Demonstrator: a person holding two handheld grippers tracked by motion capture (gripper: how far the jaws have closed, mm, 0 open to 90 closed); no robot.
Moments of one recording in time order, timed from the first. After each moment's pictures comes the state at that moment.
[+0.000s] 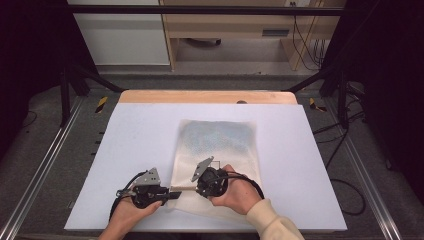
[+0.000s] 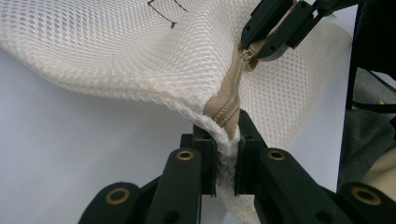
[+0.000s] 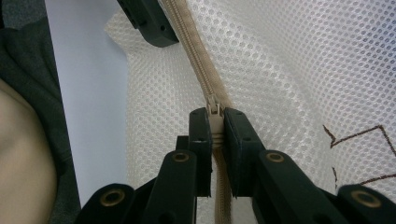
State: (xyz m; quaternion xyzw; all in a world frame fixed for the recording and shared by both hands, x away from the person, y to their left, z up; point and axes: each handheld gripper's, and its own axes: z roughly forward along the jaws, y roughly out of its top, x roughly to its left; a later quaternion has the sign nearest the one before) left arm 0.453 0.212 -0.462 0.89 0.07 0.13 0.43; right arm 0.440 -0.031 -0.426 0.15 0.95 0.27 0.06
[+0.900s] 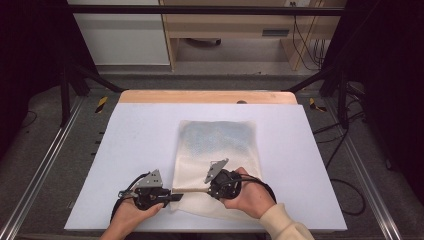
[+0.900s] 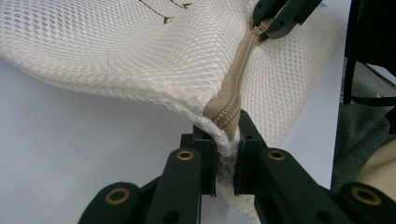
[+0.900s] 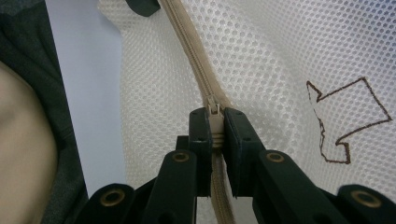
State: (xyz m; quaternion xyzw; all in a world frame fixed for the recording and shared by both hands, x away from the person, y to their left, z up) left arm 0.450 0.206 -0.463 0.89 0.06 0.12 0.43; right arm 0.432 -0.064 -0.425 0.17 0.95 0.26 0.06
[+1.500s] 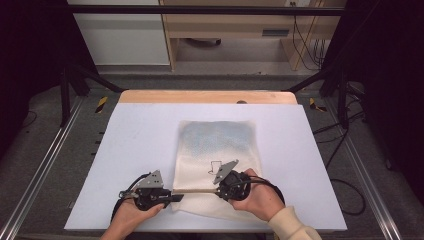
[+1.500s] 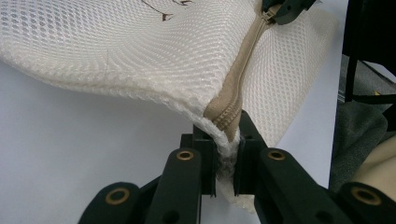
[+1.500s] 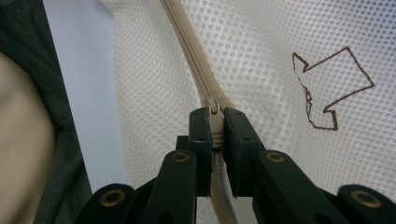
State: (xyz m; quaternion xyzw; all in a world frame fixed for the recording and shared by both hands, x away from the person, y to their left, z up) left arm 0.449 0.204 -0.464 0.89 0.06 0.12 0.43; right arm 0.428 -0.086 -0.424 0.18 0.95 0.26 0.07
